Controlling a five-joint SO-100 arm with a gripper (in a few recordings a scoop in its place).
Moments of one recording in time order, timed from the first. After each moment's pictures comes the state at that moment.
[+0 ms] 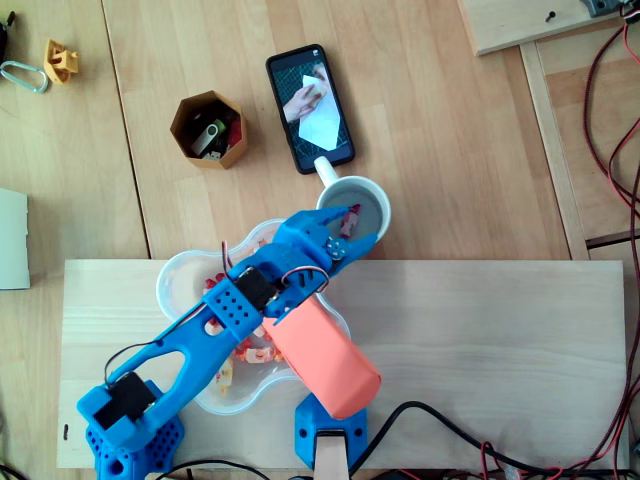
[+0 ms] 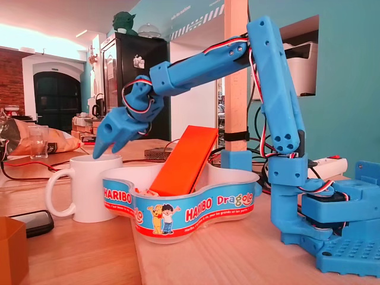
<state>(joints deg) 47.4 75.8 86.7 27.3 82.1</state>
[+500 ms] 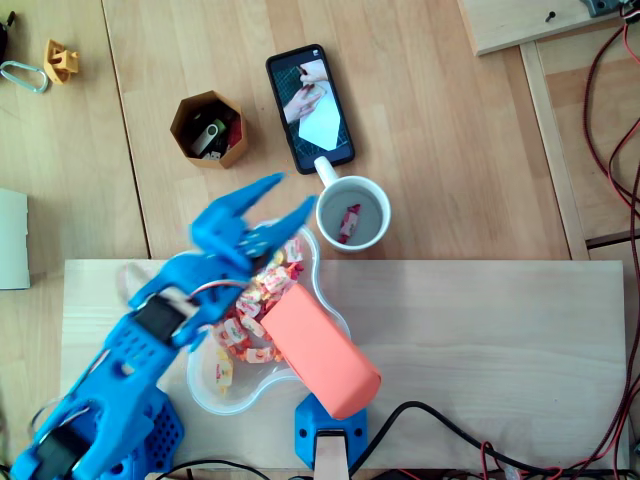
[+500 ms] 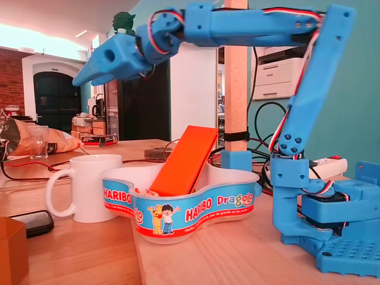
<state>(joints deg) 36.0 112.5 103.3 27.3 82.1</state>
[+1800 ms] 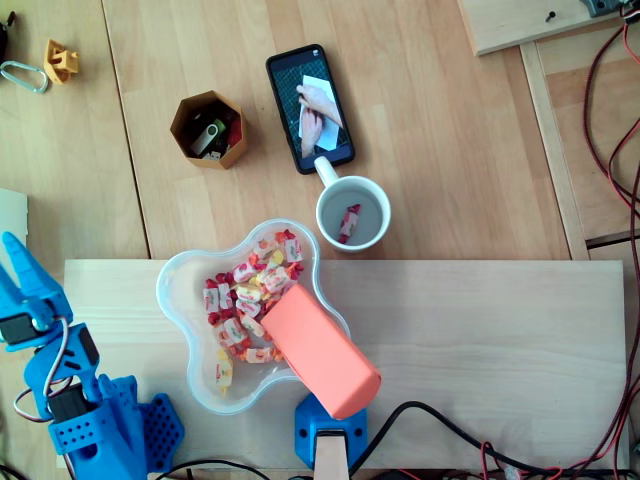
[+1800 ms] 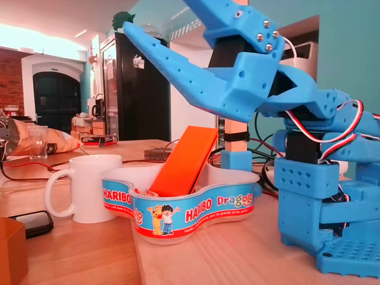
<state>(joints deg) -19.2 187.4 175.8 -10.2 -10.5</state>
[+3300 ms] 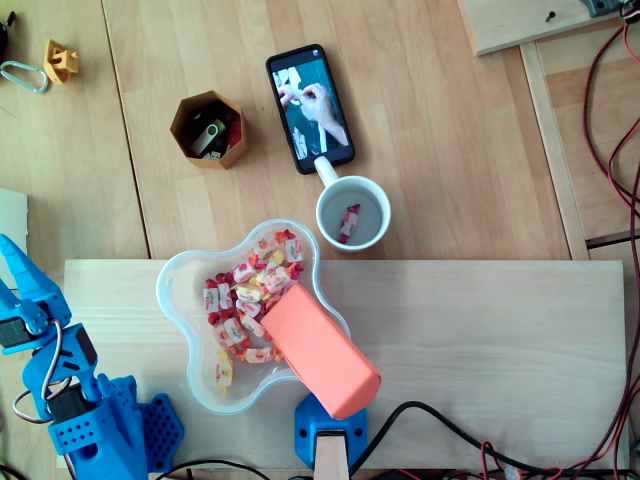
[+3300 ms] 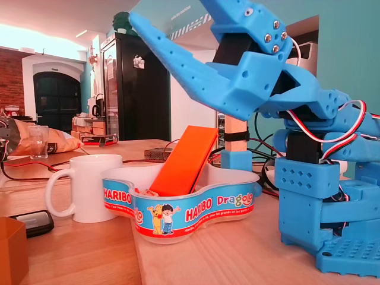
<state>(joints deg) -20.0 187.4 178.1 -11.4 -15.7</state>
